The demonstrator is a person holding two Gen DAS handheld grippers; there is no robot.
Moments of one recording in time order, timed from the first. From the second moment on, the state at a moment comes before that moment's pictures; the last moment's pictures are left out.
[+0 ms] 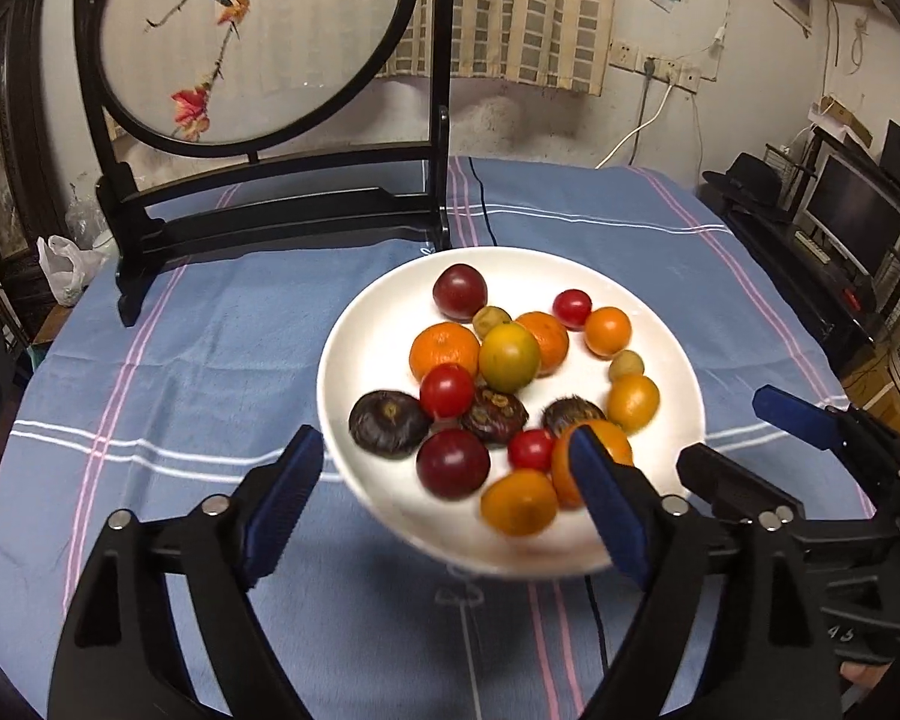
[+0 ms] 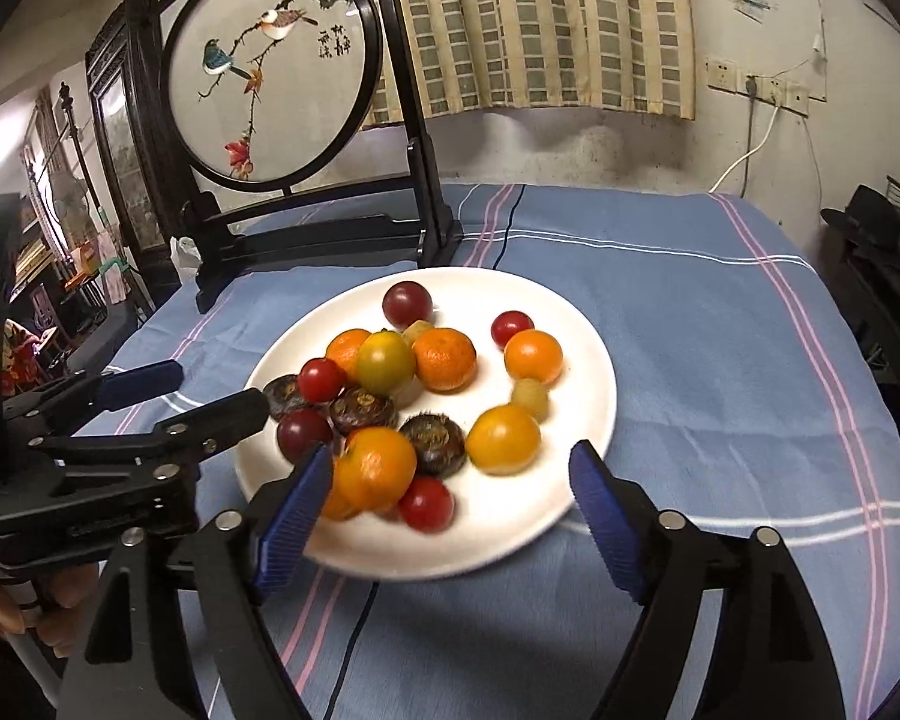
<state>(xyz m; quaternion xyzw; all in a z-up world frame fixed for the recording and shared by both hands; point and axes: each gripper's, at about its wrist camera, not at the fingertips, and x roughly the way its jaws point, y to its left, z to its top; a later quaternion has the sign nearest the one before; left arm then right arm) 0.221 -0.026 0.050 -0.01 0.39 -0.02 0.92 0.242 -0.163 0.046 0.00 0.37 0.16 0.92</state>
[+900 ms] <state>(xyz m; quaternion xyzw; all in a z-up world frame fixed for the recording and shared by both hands) 0.091 -0.015 0.056 -0.01 0.38 -0.02 0.93 0.117 -0.168 0.044 -0.02 0.36 0.14 0.92</state>
